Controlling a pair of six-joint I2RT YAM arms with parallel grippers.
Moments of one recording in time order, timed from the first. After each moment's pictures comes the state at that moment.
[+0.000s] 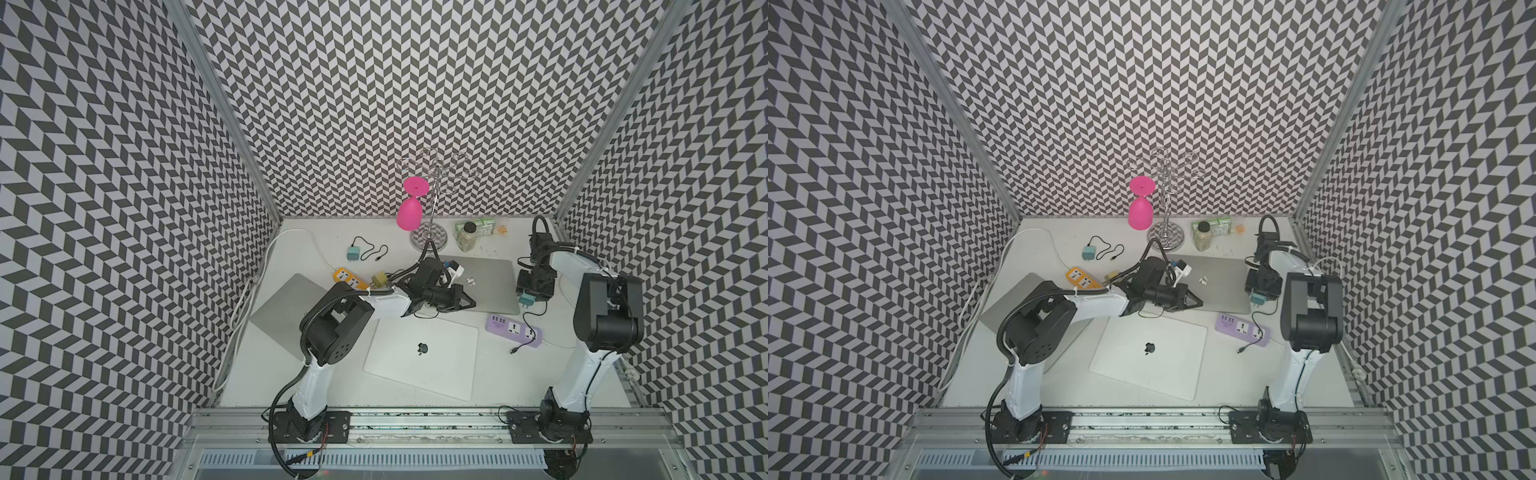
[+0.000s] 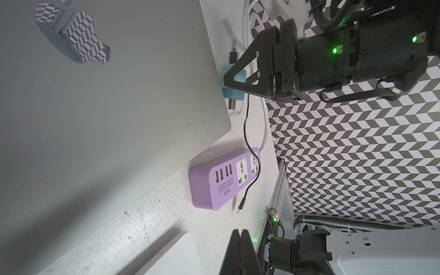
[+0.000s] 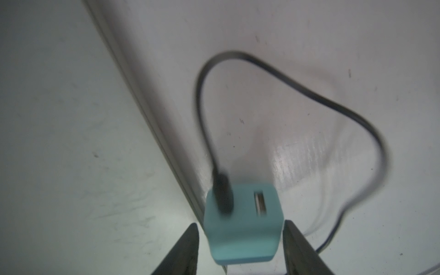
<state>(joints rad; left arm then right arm) -0.79 2.03 1.24 0.26 0.72 -0.87 -0.09 1.92 1.37 -0.94 0.03 0.28</state>
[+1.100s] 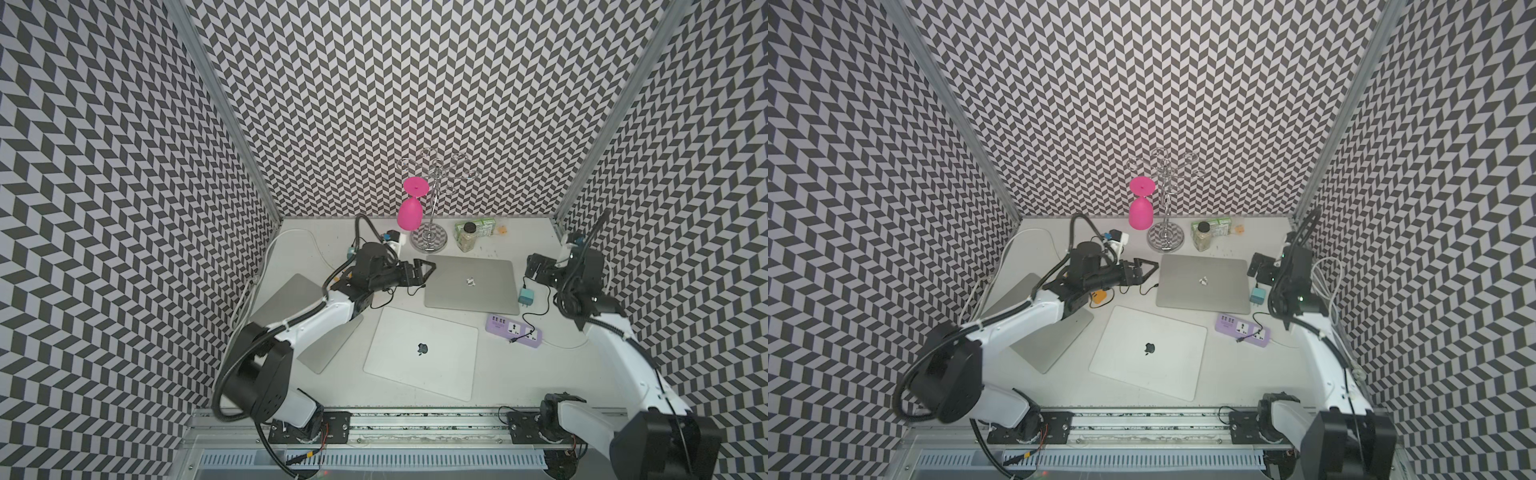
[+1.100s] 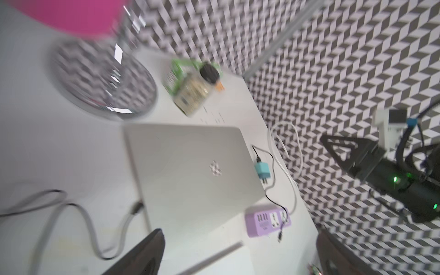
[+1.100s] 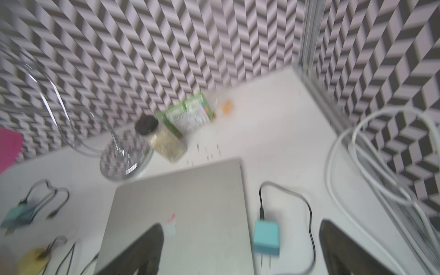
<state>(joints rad) -0.52 1.38 0.88 0.20 0.36 -0.57 -0.06 1.02 0.71 -0.14 0.02 0.22</state>
